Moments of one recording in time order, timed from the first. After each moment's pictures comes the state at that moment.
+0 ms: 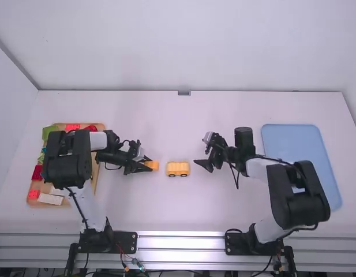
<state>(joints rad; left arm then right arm) 0.14 2.01 0.99 -0.83 1.12 1.80 0.18 1.69 0.61 0.30 -0.90 -0.66</state>
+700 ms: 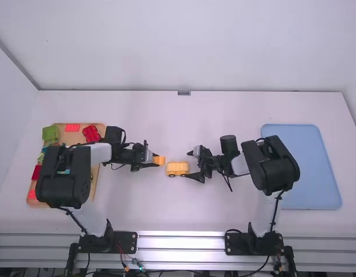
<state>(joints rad) 0.03 1.79 0.78 -0.28 1.07 1.51 0.27 2.04 0.64 0.52 -1.11 -0.77</state>
